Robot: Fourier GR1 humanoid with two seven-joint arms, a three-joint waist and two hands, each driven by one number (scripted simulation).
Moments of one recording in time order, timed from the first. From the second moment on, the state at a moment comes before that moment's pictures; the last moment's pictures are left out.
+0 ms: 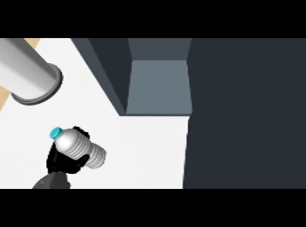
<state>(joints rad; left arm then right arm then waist) -0.18 0.07 0.27 -0.79 0.40 -0.53 -0.45 0.63 -0.05 0.24 -2.16 -0.21 0.27 -0.18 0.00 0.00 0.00</state>
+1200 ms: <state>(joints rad) -0.37 0.00 -0.20 -1.30 0.46 0.16 -0.16 0.58 -0.05 0.28 -2.13 -0.22 0.24 -0.18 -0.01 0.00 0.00</state>
